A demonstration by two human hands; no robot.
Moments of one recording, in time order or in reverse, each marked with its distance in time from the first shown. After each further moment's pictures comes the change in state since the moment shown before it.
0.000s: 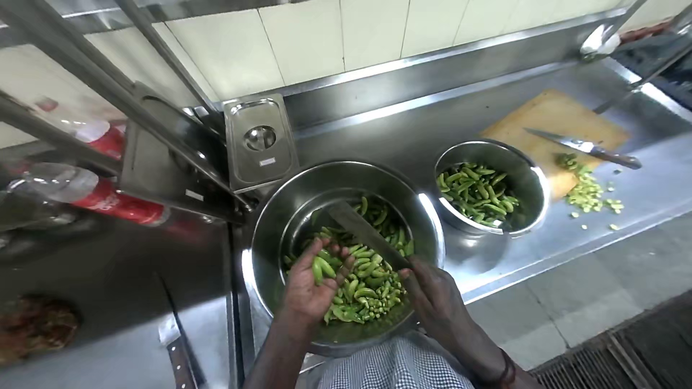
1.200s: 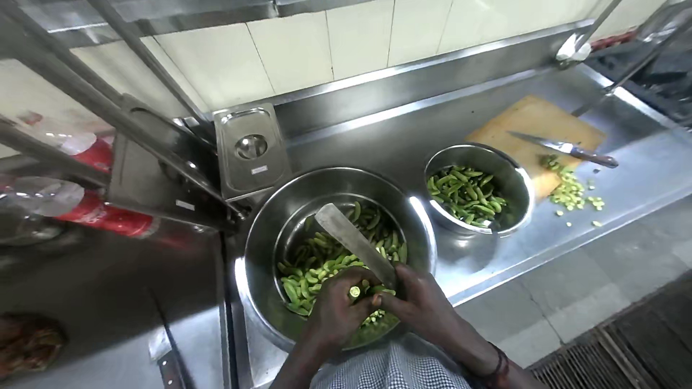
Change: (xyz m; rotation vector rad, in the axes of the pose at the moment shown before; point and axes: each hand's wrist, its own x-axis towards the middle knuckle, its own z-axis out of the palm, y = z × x) left_hand -0.022 -0.025 -0.008 1.326 -0.481 0.448; right_hand 0.005 -0.007 -0.001 0.222 -0.223 0.137
